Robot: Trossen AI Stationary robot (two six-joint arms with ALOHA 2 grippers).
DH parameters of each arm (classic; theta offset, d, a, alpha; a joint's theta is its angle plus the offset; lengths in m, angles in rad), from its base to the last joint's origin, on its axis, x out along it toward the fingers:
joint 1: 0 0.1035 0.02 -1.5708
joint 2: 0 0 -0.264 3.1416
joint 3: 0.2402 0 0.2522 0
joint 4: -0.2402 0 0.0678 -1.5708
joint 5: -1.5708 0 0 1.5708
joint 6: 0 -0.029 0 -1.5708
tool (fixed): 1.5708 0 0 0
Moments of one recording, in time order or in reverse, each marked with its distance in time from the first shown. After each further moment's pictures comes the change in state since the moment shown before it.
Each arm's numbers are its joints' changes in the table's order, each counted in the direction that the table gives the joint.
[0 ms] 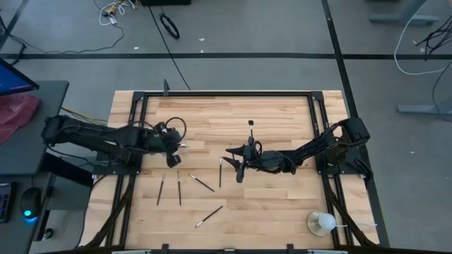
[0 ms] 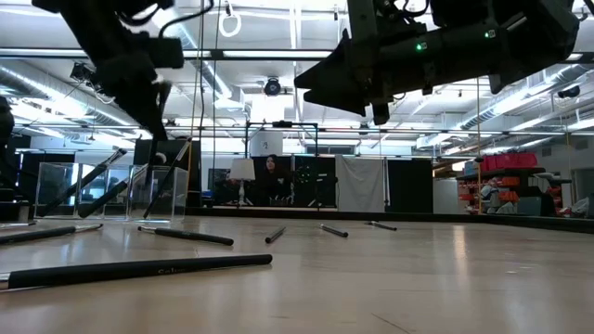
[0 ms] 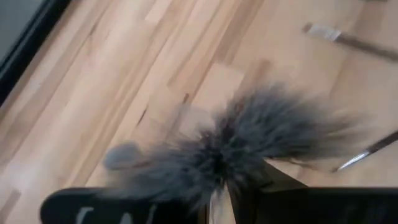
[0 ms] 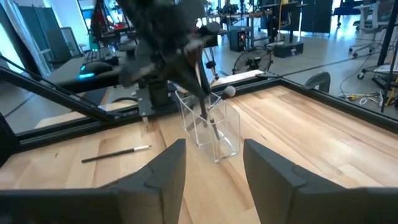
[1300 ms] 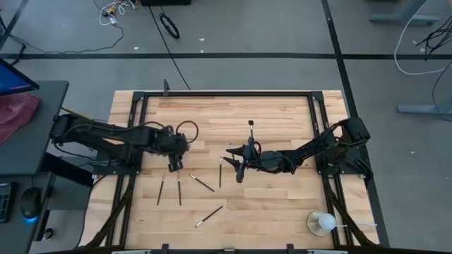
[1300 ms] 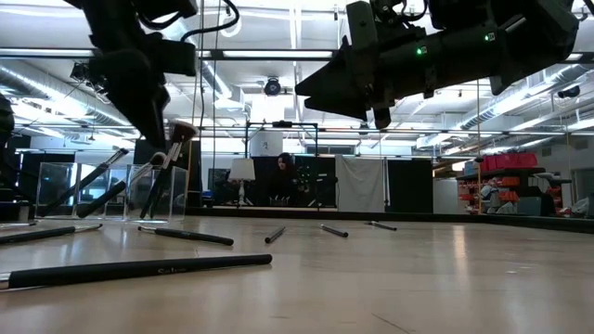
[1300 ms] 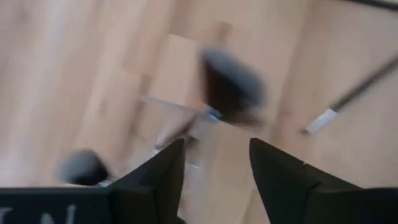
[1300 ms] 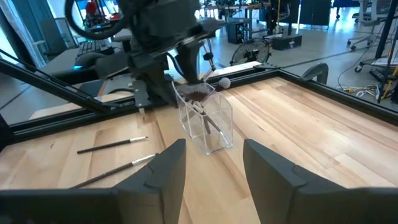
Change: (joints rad) left arm -0.005 0.157 0.116 -0.084 -0.166 -0.094; right arm 0.000 0.000 0.000 -0.040 -0.002 -0.014
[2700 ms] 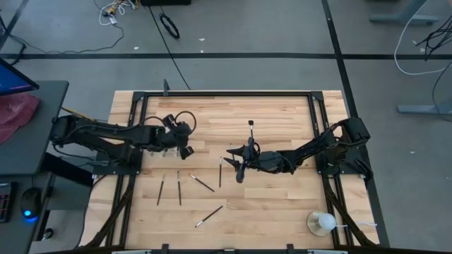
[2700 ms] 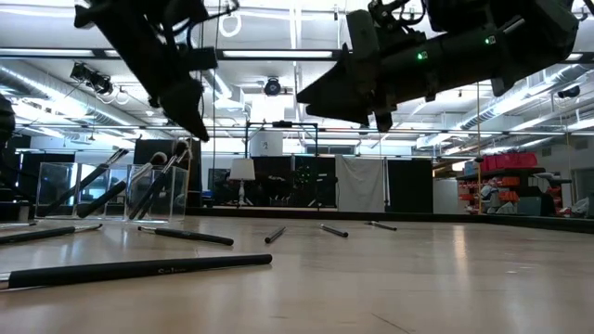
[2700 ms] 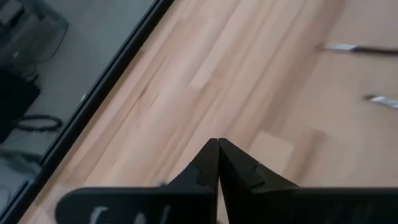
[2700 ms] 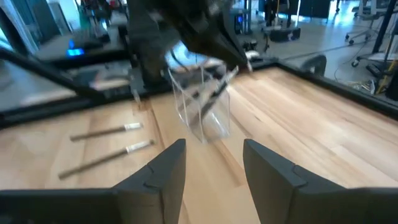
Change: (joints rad) left arm 0.065 0.000 -0.079 0.343 0.362 -0.065; right arm -0.001 0.000 0.000 -0.054 -0.001 0.000
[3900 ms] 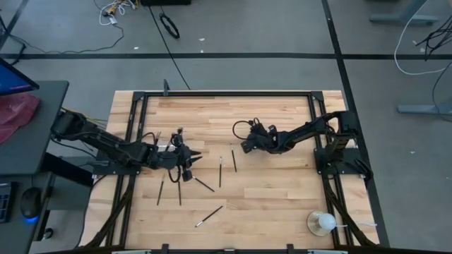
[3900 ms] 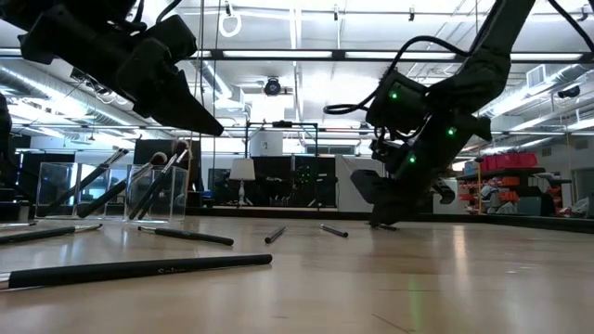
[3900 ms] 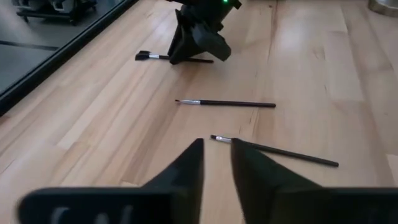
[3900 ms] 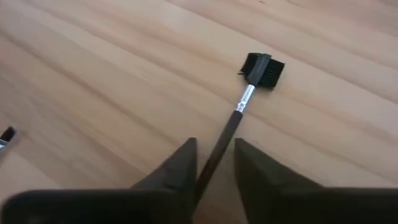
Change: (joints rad) left arm -0.256 0.001 -0.297 0.691 -0.072 -0.017; right arm -0.334 0.070 0.005 -0.789 -0.062 -0.550
